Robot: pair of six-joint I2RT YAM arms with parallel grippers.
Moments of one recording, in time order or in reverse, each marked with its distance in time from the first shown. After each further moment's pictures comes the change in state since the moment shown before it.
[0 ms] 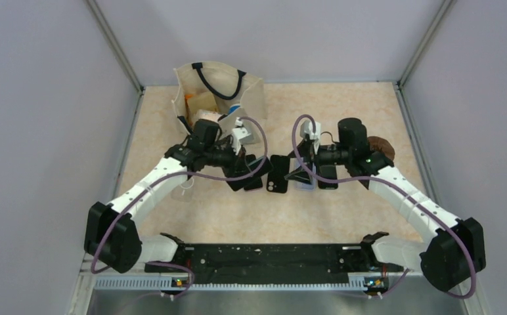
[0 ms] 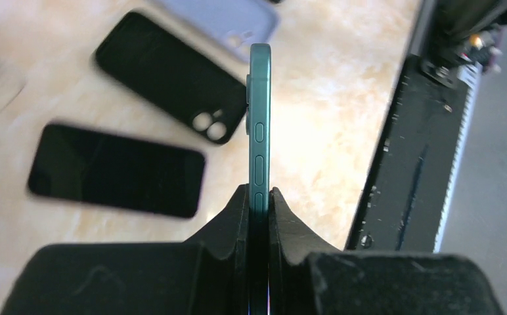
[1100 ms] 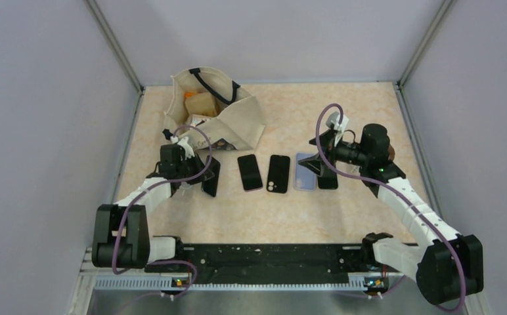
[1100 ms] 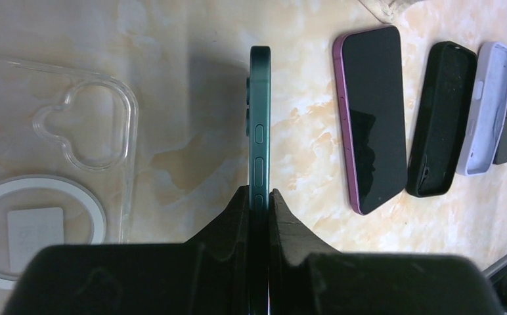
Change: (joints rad) left arm 0.474 -0.035 -0.473 0.424 -0.345 -0.640; right arm -0.232 -0.112 -0.183 0.302 0.087 0.221
